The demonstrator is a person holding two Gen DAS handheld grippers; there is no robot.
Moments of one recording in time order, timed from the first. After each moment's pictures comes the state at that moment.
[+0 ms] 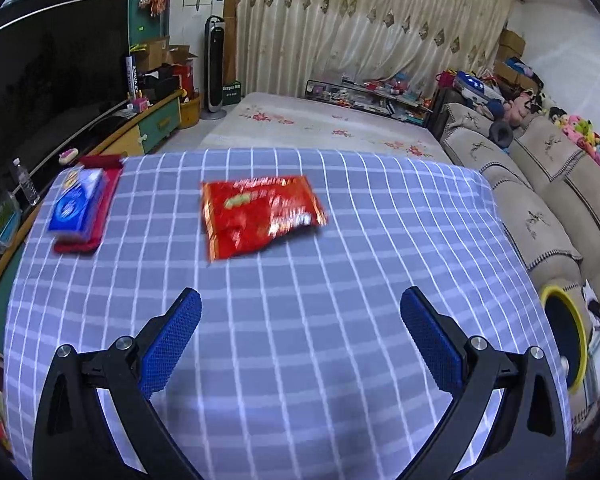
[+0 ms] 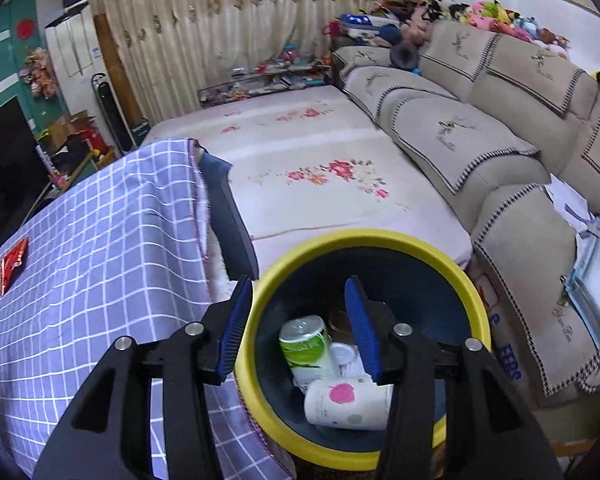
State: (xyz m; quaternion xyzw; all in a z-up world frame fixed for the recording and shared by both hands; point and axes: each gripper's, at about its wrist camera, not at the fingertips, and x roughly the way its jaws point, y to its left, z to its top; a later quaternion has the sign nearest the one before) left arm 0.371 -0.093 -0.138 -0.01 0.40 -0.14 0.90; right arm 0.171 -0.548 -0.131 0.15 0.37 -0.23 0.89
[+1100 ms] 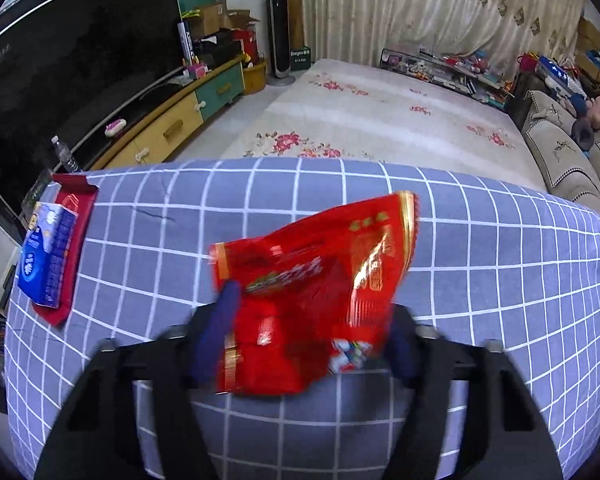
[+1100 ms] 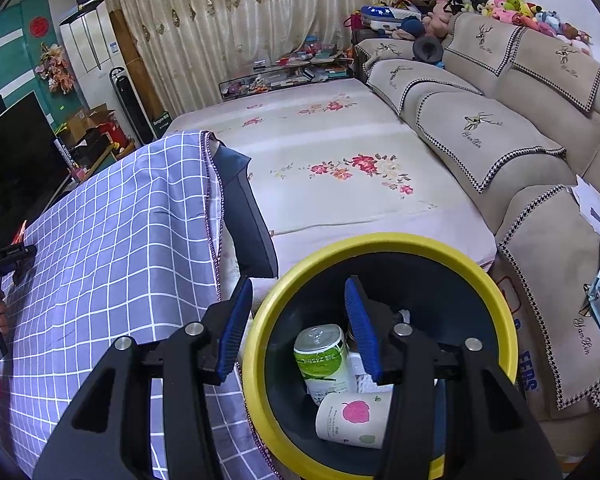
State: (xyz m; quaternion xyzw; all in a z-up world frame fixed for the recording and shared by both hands) left arm 0.520 -0.130 -0.185 0.01 0.46 0.00 0.89; right arm 0.187 -0.561 -0.145 0.16 0.38 -0.18 0.89
